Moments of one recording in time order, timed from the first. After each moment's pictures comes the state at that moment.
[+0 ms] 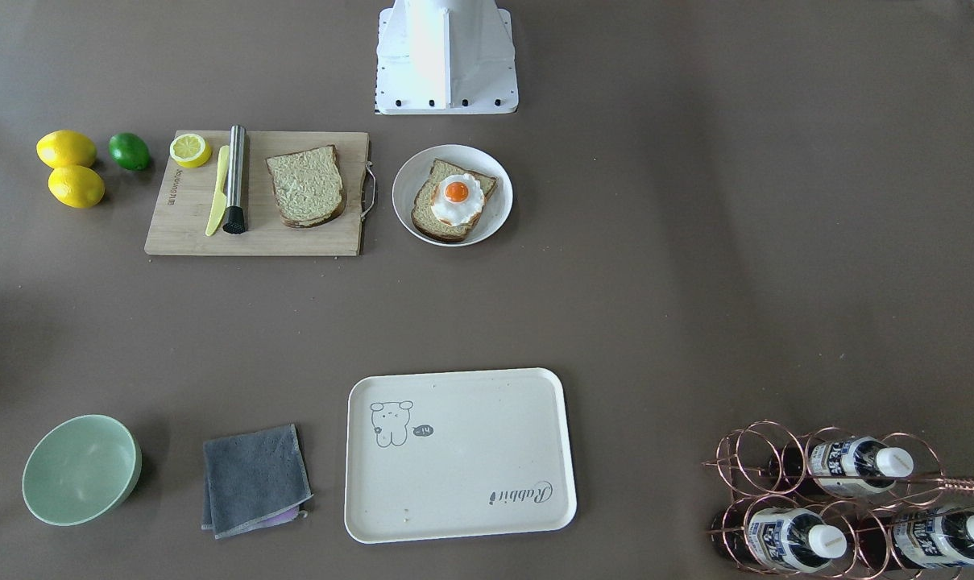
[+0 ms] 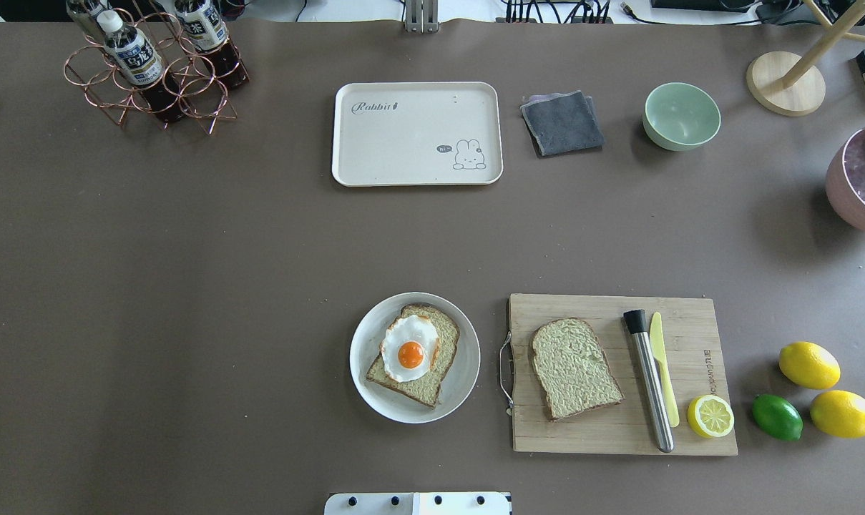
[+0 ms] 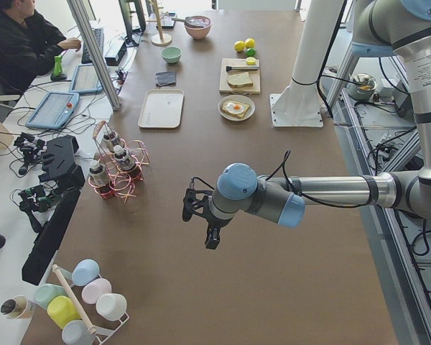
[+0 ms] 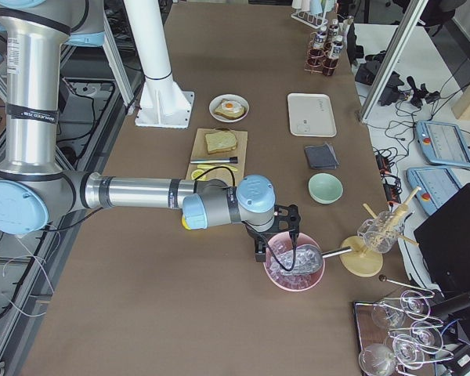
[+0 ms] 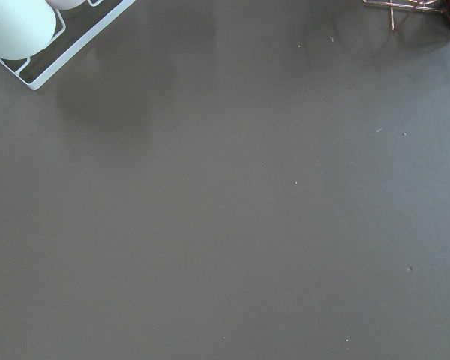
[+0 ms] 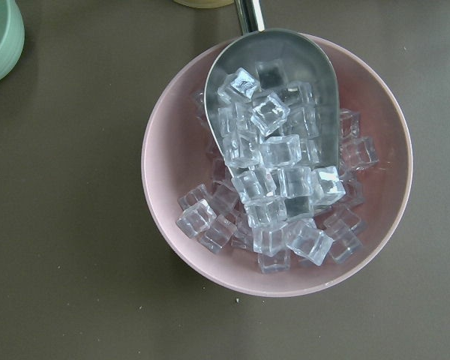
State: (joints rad) left arm -1.60 -1.25 -1.85 -1.96 -2.40 -0.20; right arm 1.55 -1.69 1.69 -1.35 2.42 0.18
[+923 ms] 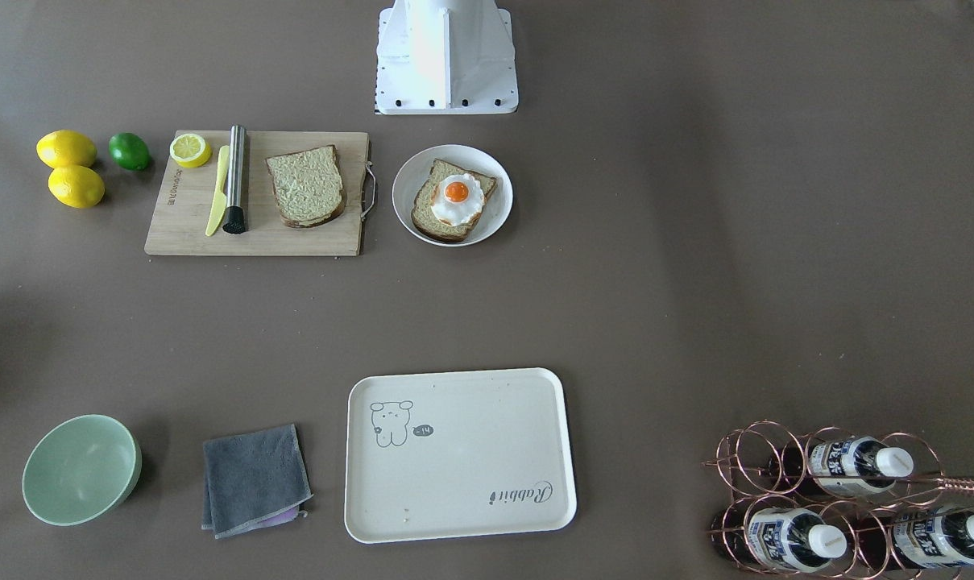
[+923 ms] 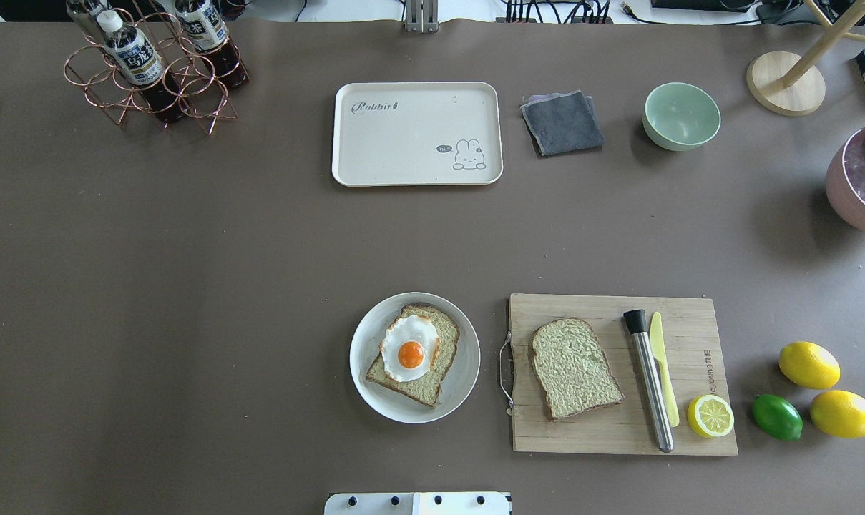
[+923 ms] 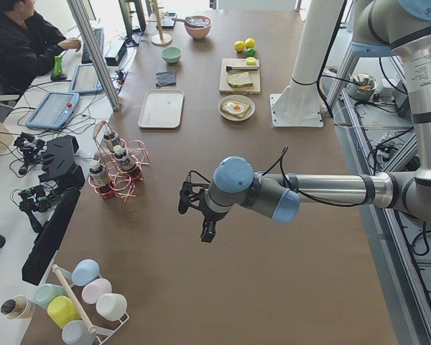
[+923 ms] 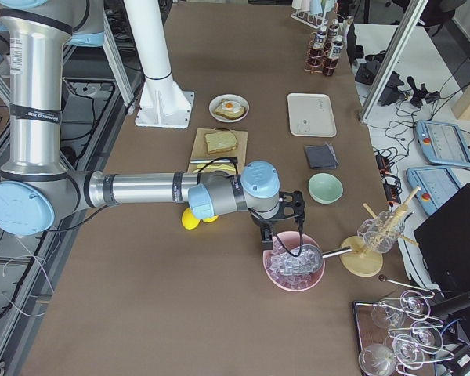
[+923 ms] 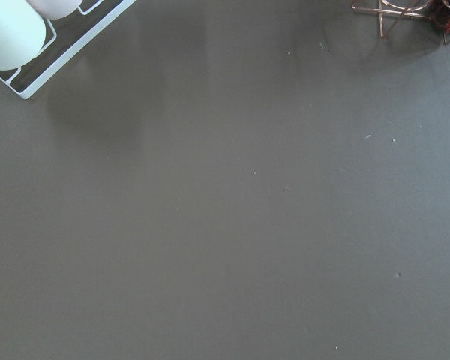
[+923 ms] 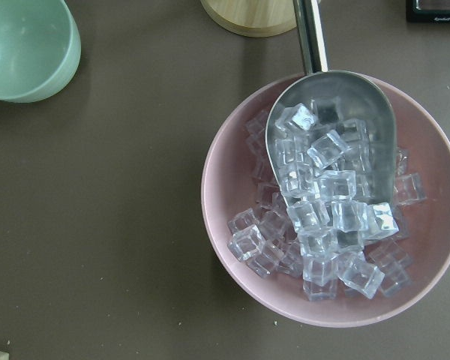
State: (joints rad) left arm -1.56 -1.29 -1.87 -1.98 -2.41 -0.26; right arm 1.51 -1.66 1.75 -1.35 2.42 0.19
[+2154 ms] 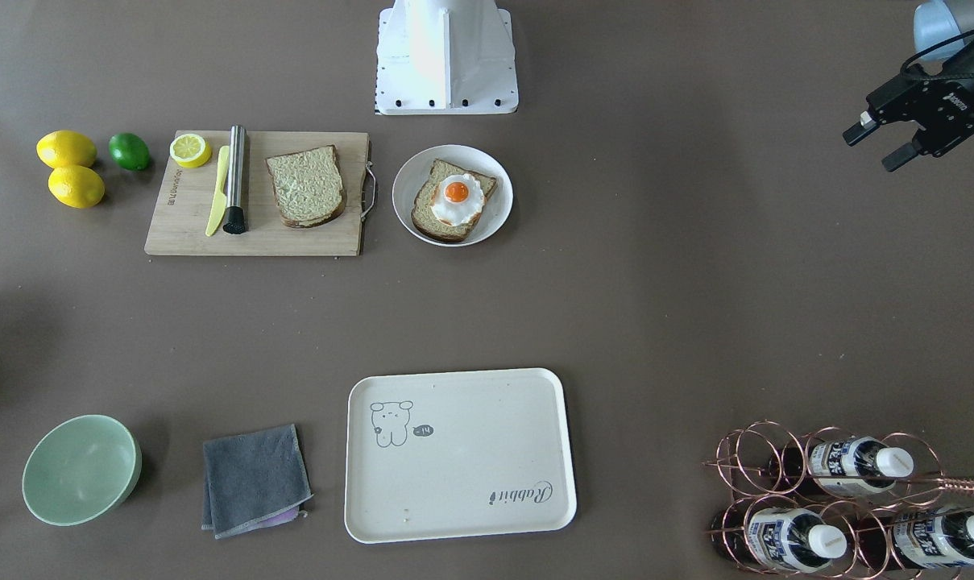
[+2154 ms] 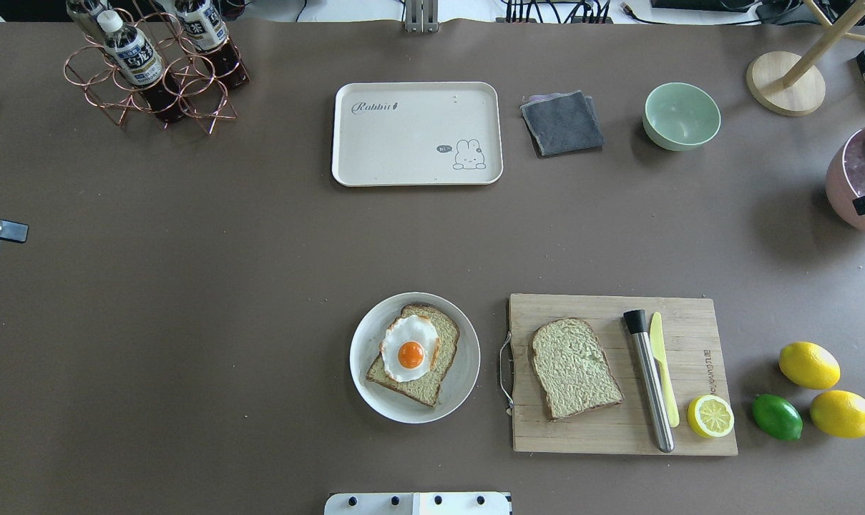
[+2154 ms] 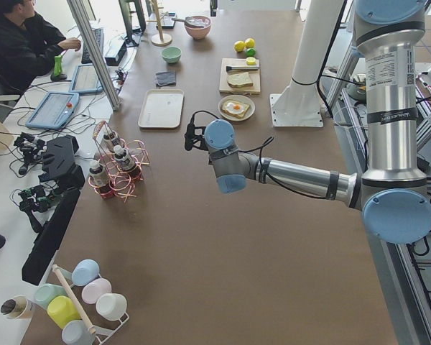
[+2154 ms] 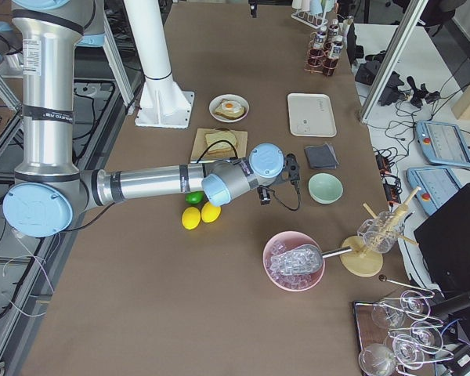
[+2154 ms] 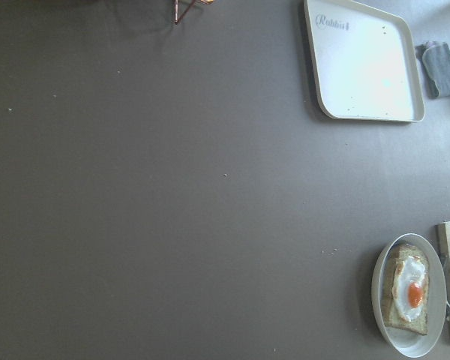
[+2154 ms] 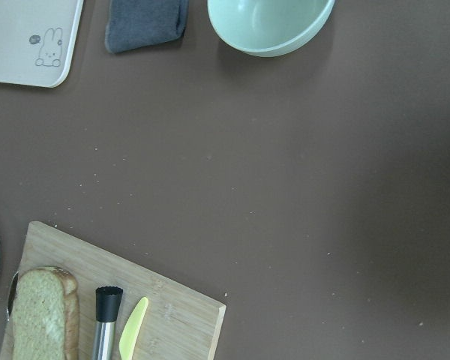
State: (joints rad) left arm -1.16 -1.48 -1.82 -2.74 -2.61 -1.24; right arm 1.38 -1.64 1.77 -1.18 2.76 0.32
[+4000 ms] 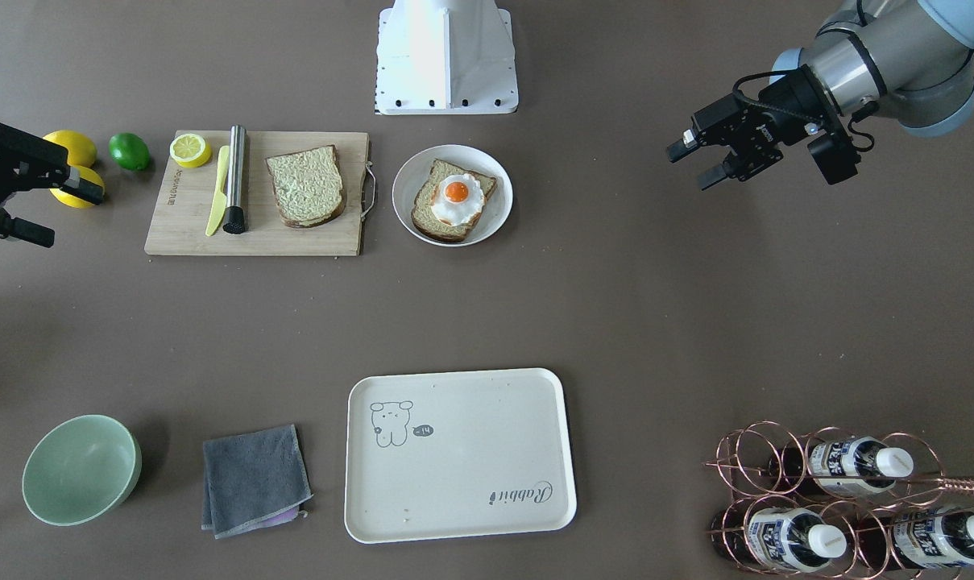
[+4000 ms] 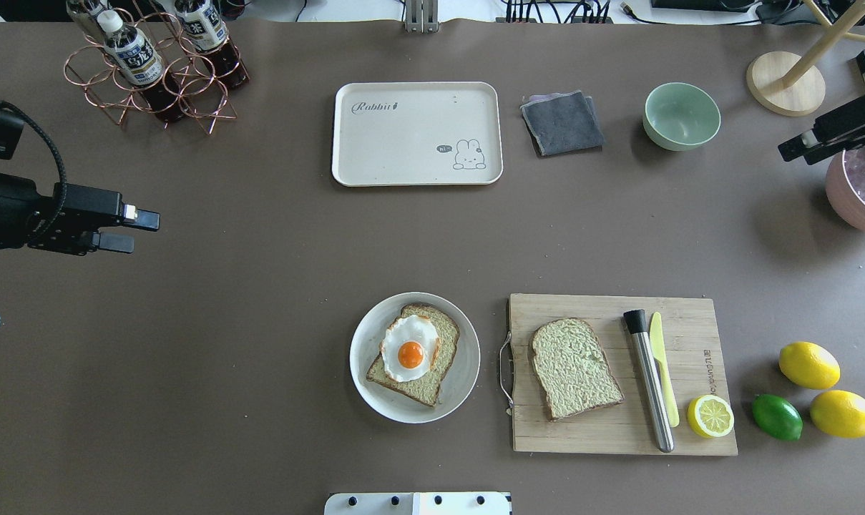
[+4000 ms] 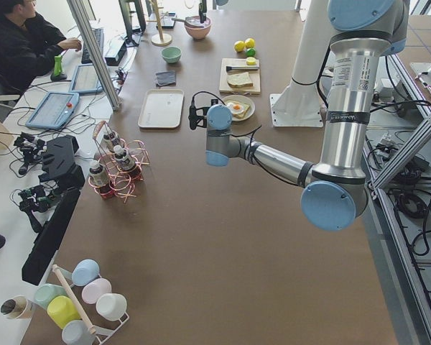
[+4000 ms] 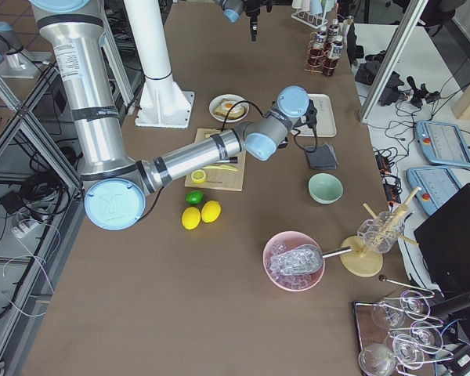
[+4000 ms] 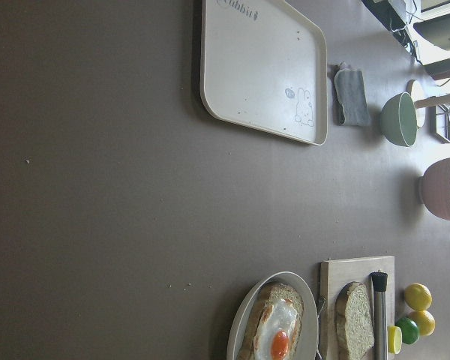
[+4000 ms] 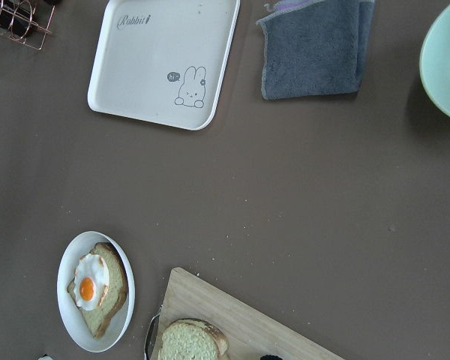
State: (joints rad) left arm -0.87 -1.65 -1.78 -2.90 -2.30 -1.62; right arm 1.17 -1.35 1.76 -0.95 2.68 0.88
